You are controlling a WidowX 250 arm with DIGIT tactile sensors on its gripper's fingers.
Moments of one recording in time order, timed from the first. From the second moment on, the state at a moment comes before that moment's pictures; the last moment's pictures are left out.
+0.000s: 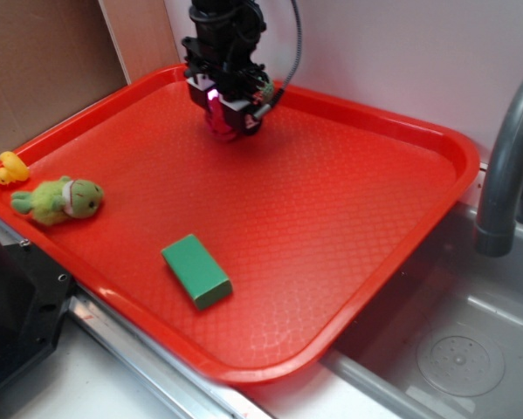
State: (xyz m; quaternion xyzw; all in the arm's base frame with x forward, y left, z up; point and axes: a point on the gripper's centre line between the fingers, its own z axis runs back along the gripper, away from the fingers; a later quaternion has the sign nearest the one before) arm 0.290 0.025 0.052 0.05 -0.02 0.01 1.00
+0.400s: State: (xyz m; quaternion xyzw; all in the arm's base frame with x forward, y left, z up) arm 0.235 0.009 0.156 0.01 -0.02 0.03 1.00
